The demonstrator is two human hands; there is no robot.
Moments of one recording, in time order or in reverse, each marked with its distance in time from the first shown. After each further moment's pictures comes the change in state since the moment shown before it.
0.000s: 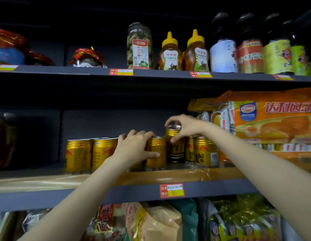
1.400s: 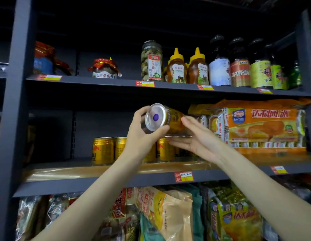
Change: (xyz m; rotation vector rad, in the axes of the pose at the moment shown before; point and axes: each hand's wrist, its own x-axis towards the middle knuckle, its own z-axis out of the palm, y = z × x) left_hand -0.078 -0.002 -0.059 -1.295 0.402 0.076; right_hand -0.109 -0.114 0.018 1.502 0.211 0.120
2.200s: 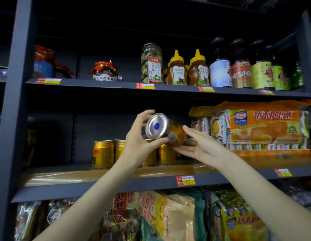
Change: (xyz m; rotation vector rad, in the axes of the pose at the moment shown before) left_hand 0.002 -0.012 -0.010 0.222 -0.092 0.177; right_hand 0.004 0.008 -0.008 0.057 0.120 0.075
